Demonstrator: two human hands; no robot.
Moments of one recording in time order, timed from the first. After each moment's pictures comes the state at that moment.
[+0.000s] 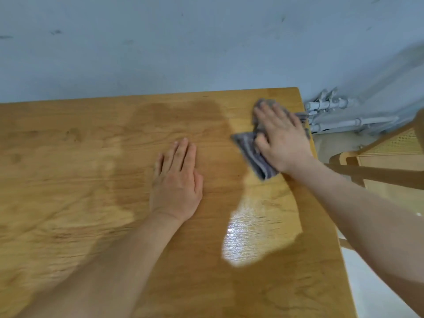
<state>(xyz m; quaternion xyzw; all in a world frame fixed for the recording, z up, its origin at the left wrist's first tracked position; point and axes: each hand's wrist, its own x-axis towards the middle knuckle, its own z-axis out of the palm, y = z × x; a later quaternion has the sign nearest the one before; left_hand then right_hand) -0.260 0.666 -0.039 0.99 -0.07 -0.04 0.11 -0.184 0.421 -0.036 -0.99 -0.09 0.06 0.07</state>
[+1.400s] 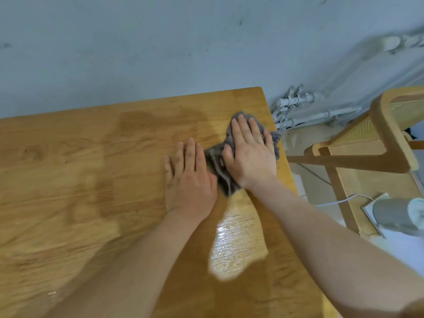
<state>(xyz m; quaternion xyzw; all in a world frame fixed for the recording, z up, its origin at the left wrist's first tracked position) -0.256 0.589 -0.032 0.99 -0.10 -0.08 0.09 -0.224 0.441 -0.042 -1.00 0.04 0.02 0.08</state>
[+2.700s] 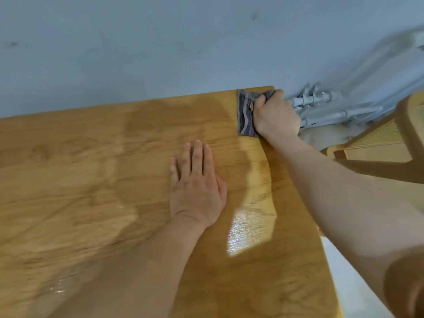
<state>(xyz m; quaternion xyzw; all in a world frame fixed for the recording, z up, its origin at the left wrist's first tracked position) -0.252 0.582 -0.033 0.99 -0.09 -0.08 0.07 -0.122 0.400 -0.036 -0.95 0.26 0.01 0.18</state>
